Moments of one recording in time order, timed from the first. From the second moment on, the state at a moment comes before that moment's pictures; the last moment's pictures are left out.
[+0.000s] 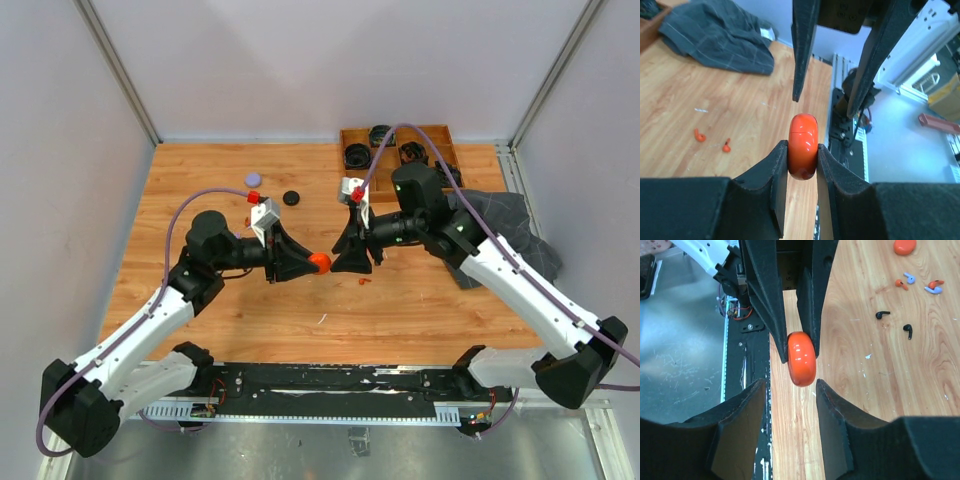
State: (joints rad) left arm -0.52 0.95 0.70 0.16 0.91 -0.30; right arm 0.71 1.28 1.35 -0.67 -0.82 -0.22
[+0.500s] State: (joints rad) left arm -0.52 0.85 0.58 0.48 0.78 -0.43; right arm 0.71 1.16 1.10 -0.21 -0.76 0.05
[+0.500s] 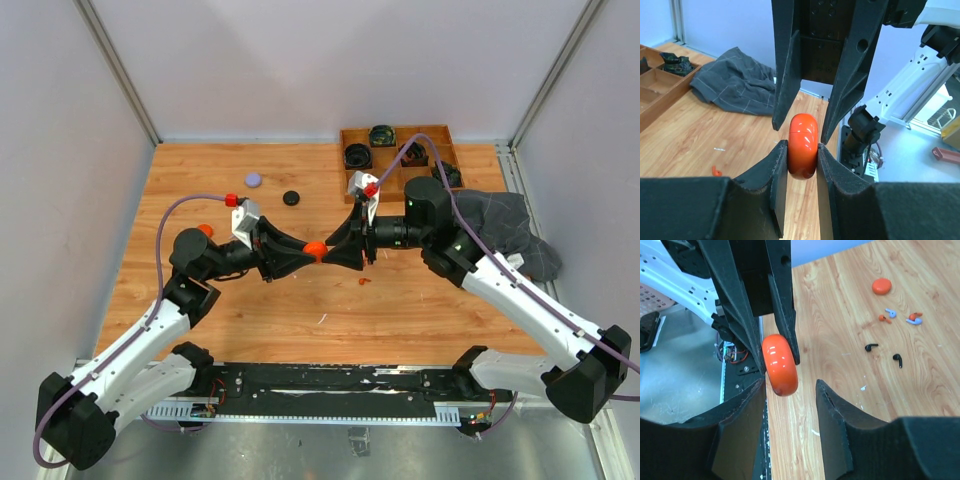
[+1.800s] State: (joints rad) left arm -0.52 0.85 0.59 0.37 0.91 -0.32; right arm 0.72 1.26 1.30 -0.48 -0.88 -0.14
